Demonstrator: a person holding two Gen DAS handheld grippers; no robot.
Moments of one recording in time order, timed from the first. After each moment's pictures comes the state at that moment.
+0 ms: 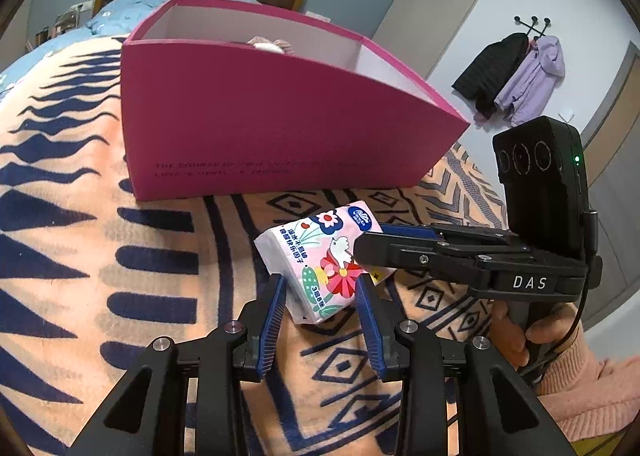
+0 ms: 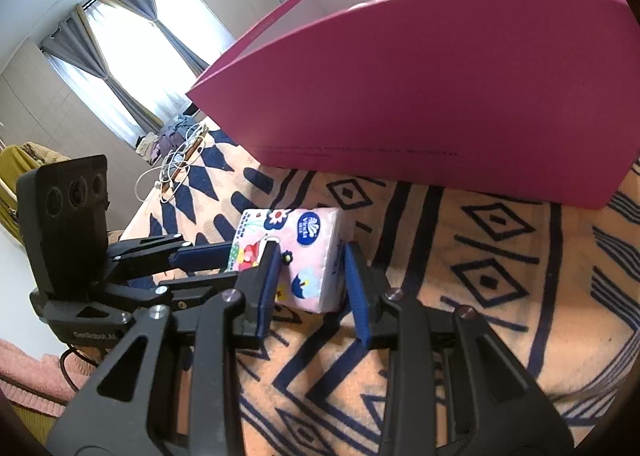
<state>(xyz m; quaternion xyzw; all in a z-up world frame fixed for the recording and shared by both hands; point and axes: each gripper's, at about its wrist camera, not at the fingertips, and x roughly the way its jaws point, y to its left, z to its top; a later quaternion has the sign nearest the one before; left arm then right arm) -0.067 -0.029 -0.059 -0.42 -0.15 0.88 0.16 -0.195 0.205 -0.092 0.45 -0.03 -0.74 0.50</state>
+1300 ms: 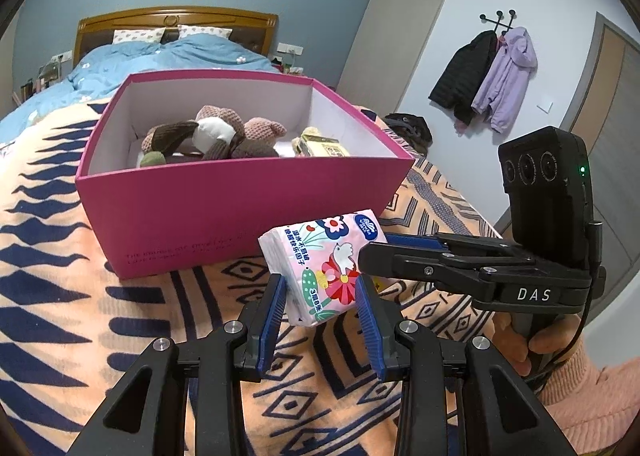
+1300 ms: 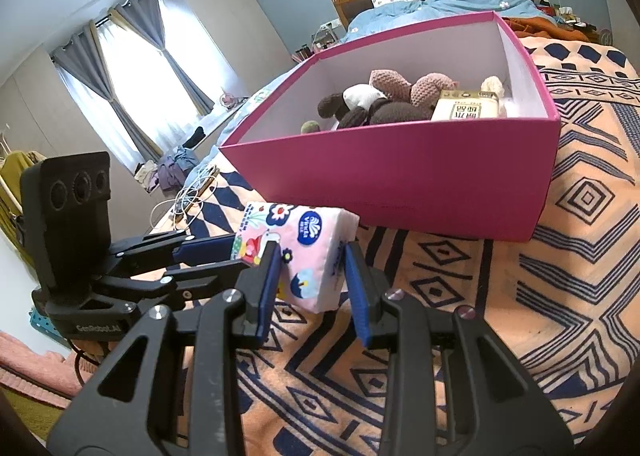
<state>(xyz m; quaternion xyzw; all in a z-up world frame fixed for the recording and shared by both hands) -0.064 -0.017 -0.007 -0.36 -0.10 0.91 0.17 -0.179 0.249 -0.042 0.38 -0.05 -0.78 0.49</state>
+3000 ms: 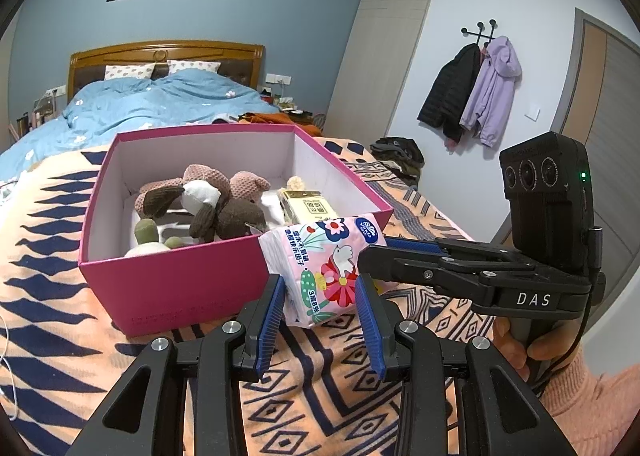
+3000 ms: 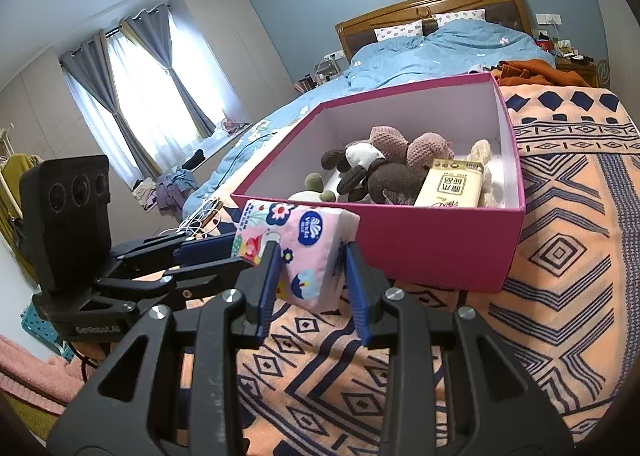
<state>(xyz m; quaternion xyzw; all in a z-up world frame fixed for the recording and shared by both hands) -0.074 -0.007 0.029 -0.31 -0.08 0.93 0.18 -0.183 0.258 -0.005 0.33 -0.05 -0.81 0.49</state>
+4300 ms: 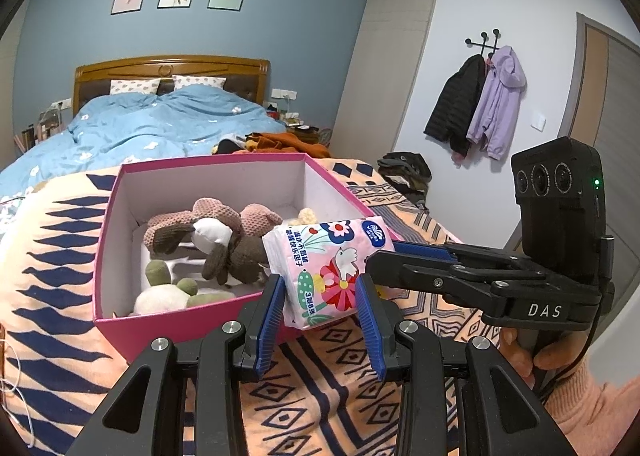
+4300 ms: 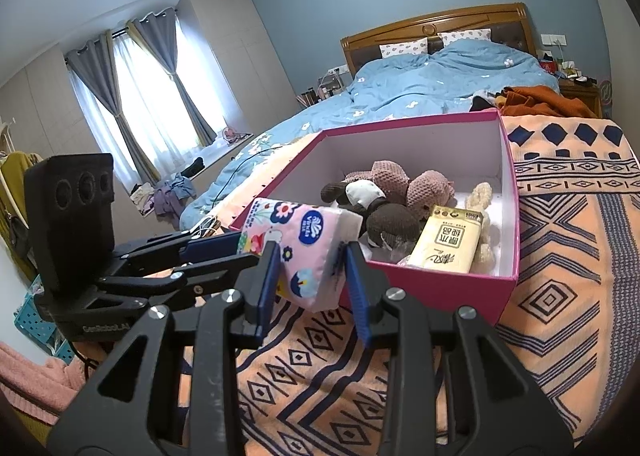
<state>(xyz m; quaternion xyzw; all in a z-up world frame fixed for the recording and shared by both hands) -0.091 -0.014 0.048 -0.29 -0.07 0.94 0.16 -0.197 0.249 0.018 0.30 -0.04 -0.81 0.49</state>
